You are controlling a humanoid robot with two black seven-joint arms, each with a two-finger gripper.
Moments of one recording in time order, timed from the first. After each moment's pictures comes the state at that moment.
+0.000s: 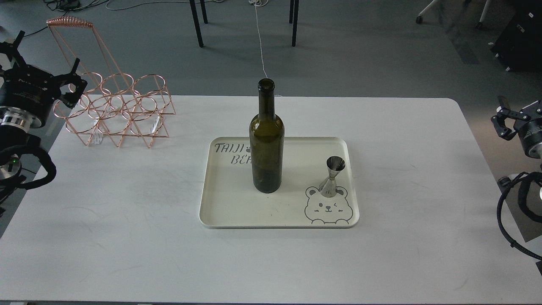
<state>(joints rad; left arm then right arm) -0.64 0.71 -0.70 -0.88 -0.48 -0.44 -0.37 0.65 -0.56 0.65 0.43 0.15 0.49 0.49</state>
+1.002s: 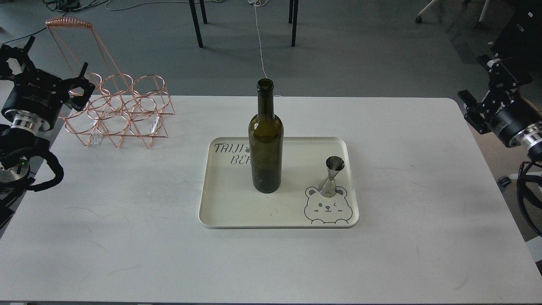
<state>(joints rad) -0.63 0.67 -0.71 -0.88 -0.49 -0.44 -0.37 0.62 -0.82 0.52 1.08 -0.54 0.09 0.49</state>
